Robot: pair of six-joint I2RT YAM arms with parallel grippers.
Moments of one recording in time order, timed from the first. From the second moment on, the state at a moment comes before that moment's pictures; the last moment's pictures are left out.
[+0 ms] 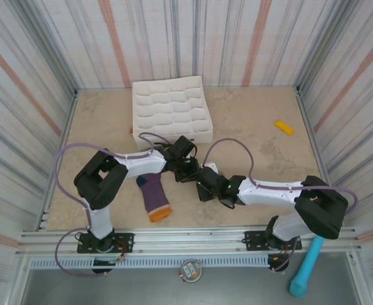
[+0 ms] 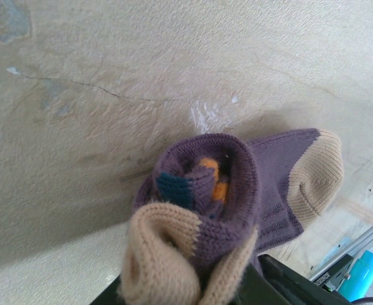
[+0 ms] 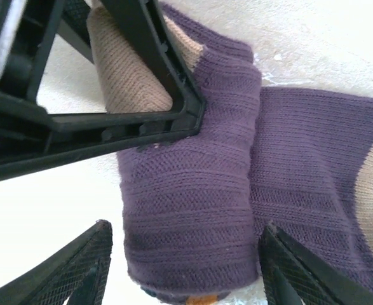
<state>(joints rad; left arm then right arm) -0.80 1.85 1.09 -0.31 0.38 -1.00 1.03 1.39 0.66 -0.32 0.27 0.65</state>
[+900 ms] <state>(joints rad) -0.78 1.77 0.97 -0.20 0.37 -1.05 0.80 1.21 0.39 -0.02 -0.06 0.81</state>
